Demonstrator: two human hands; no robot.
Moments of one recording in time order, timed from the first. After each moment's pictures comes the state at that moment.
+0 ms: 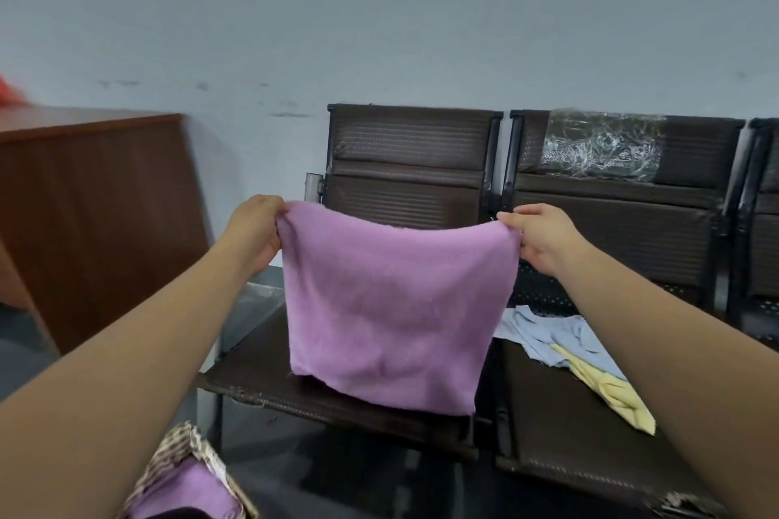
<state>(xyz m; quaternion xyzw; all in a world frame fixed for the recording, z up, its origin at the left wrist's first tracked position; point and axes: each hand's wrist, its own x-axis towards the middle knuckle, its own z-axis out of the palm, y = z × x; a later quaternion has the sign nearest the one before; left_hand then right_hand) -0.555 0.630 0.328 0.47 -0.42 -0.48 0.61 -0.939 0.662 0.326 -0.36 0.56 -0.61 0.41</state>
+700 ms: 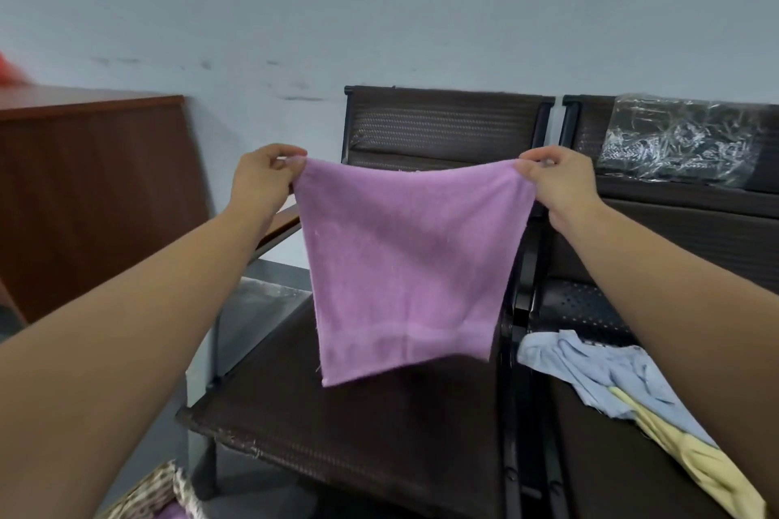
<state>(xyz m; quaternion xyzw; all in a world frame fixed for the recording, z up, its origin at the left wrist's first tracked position) -0.544 0.504 0.339 0.51 -0.55 -0.27 0.61 -0.920 0.513 0.347 -0.48 0.58 -0.62 0.21</state>
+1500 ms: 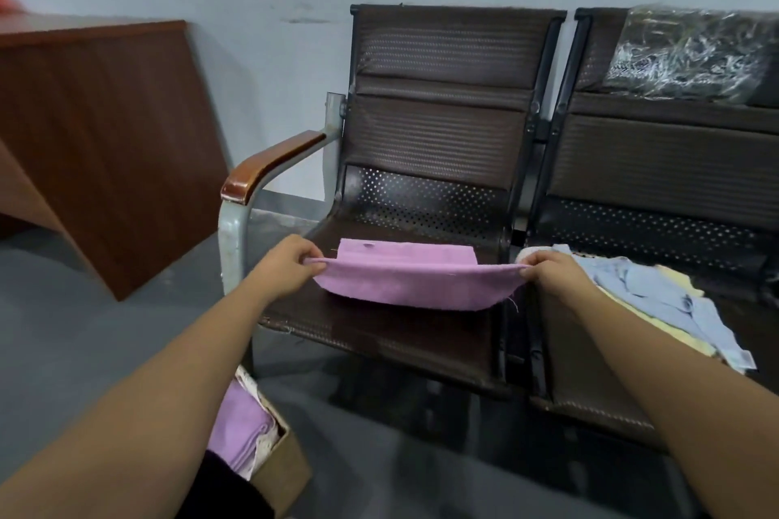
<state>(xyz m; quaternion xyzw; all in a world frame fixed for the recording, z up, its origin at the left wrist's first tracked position) -0.522 0.639 0.166 0.63 -0.72 -0.21 0.22 -0.943 0.646 0.142 -0.51 0.72 -0.35 0.32</state>
